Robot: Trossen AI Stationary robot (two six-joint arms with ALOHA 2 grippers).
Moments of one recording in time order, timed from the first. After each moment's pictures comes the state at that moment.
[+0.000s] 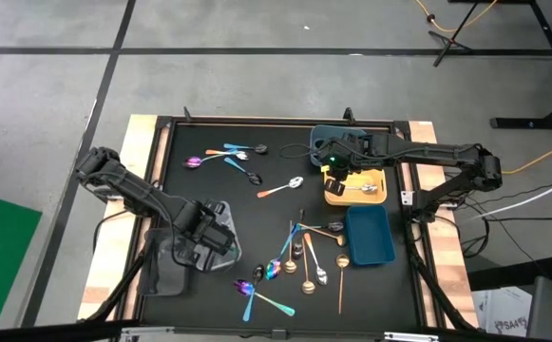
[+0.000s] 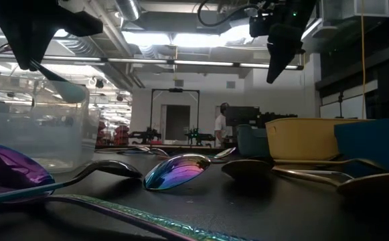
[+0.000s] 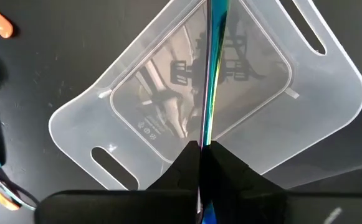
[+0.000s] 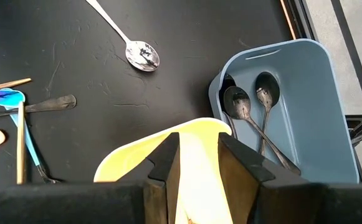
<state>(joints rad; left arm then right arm) -0.44 1.55 1.26 -1.27 -0.10 -0.07 -0.16 1.44 1.28 -1.02 0.24 0.10</state>
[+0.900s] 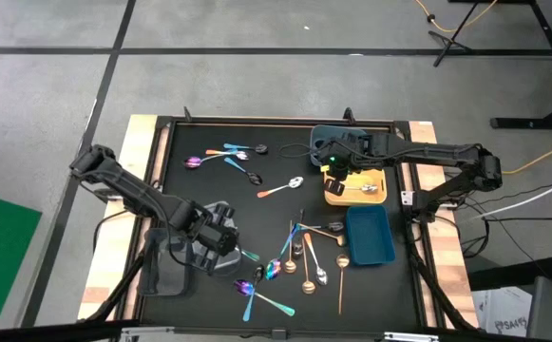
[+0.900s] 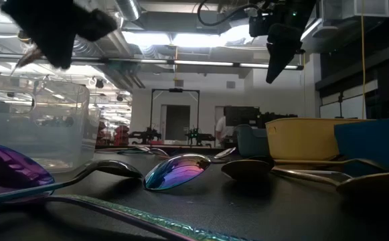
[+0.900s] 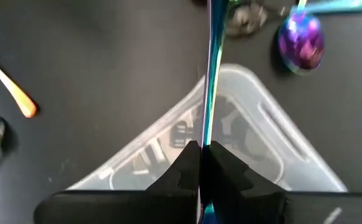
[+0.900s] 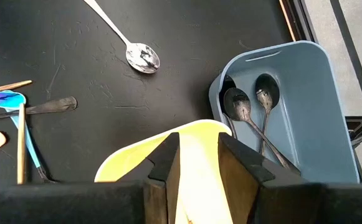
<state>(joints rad) -0.44 1.49 1.14 -0.90 -0.14 -0.10 -0.16 1.44 1.28 -1.01 0.24 0.10</state>
